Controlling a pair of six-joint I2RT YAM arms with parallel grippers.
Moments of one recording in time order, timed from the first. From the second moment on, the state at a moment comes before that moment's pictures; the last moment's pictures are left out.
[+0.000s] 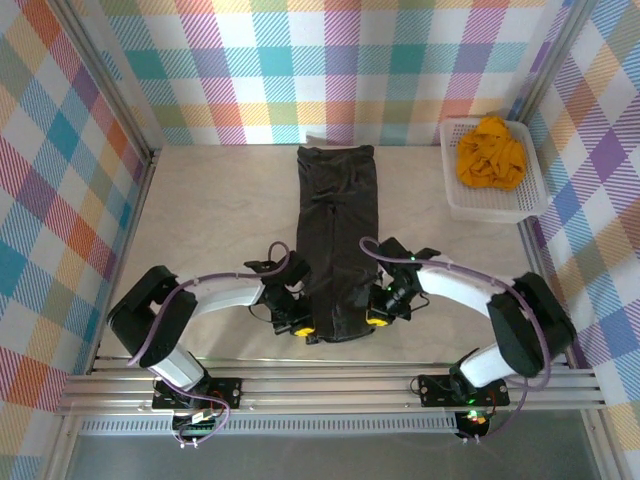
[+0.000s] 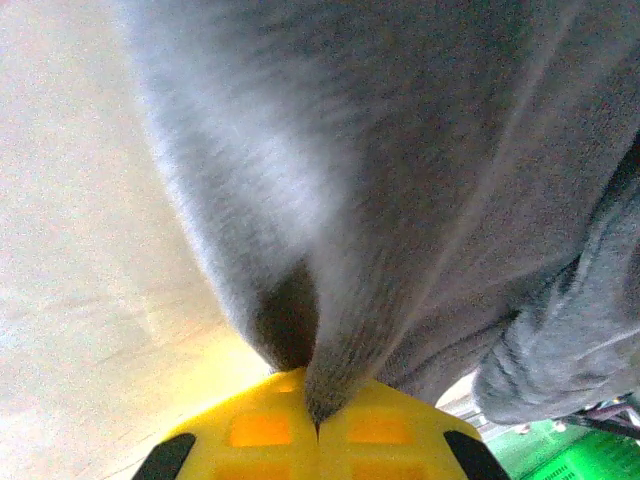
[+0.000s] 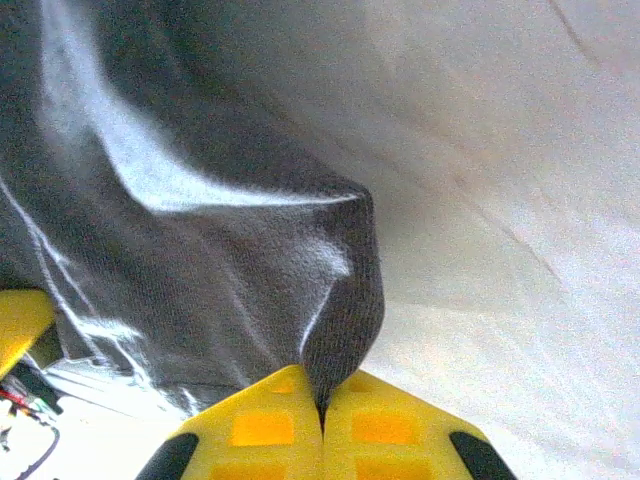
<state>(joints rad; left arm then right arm) -0.77 1.57 0.77 -0.56 0.48 -1.00 0.62 1.44 0.75 -0.77 -0.45 0.81</state>
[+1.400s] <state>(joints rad) -0.33 2.11 1.65 -0.66 0.41 -0.99 0.27 2.16 1.80 -0.95 -0.46 0.84</state>
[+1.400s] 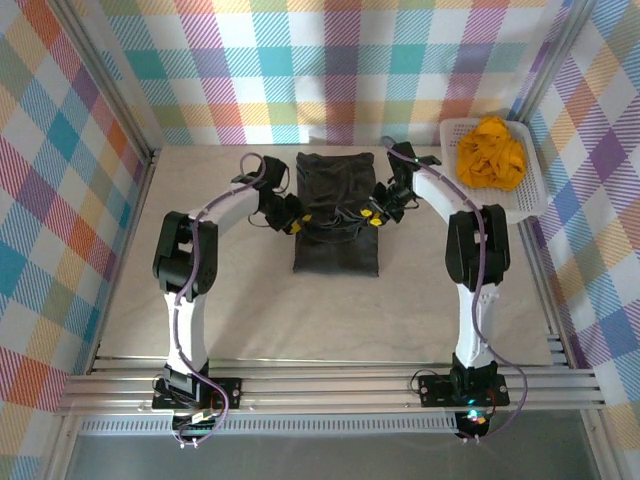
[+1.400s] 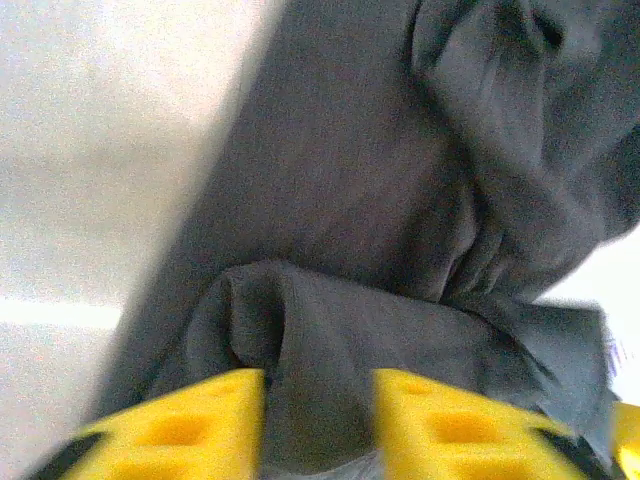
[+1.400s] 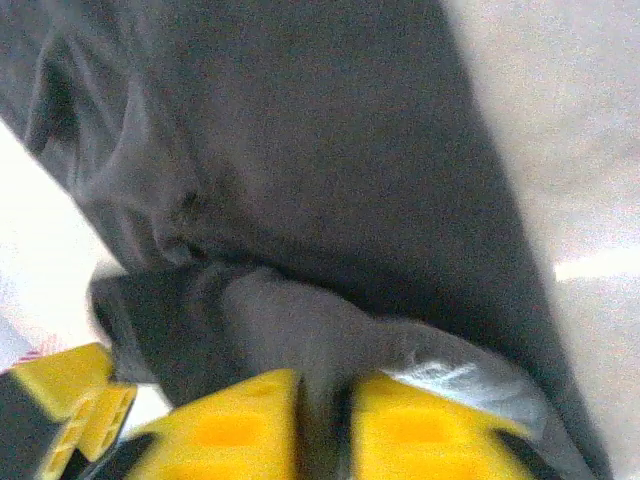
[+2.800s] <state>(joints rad) -0.44 1.89 1.18 -0.35 0.39 -1.30 0.30 1.94 1.36 -0.73 -0.50 0.96</state>
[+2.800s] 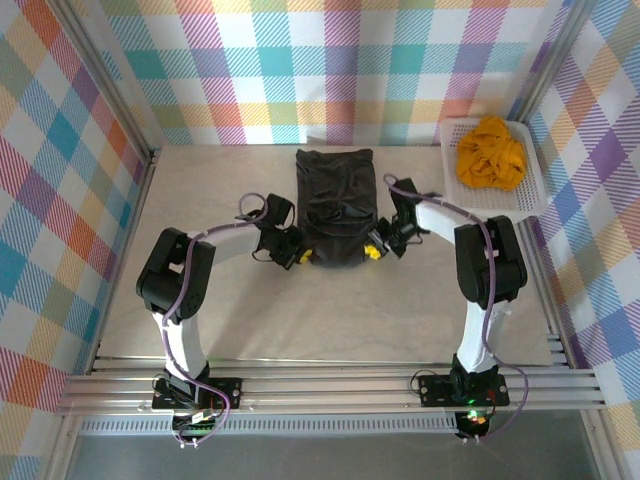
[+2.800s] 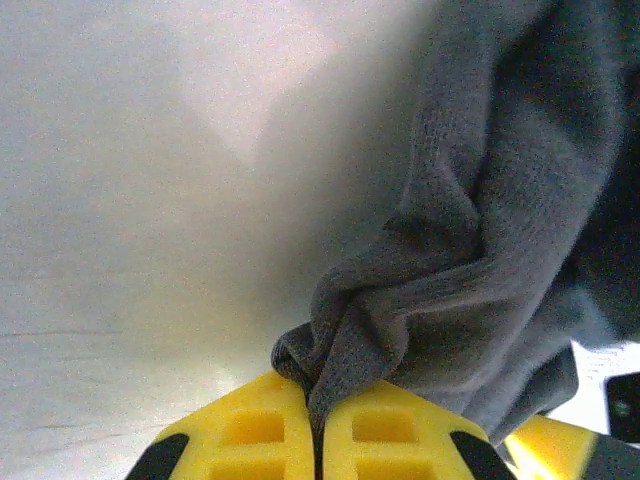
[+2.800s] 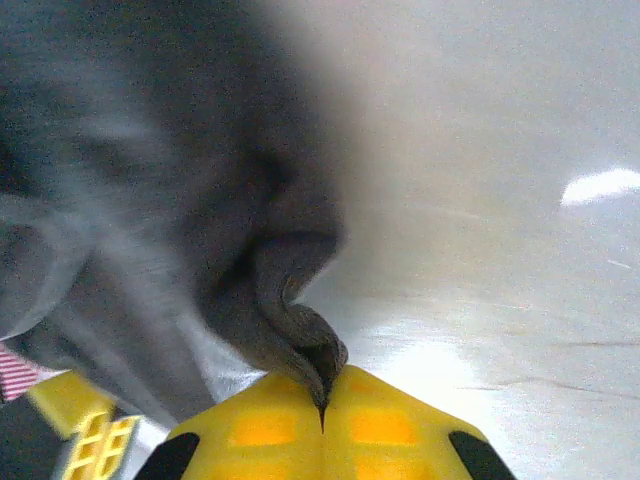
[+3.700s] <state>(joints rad) -0.58 1.49 0.67 -0.39 0.45 -1.31 0.38 1.55 0.84 -0.73 -0.61 0.93</state>
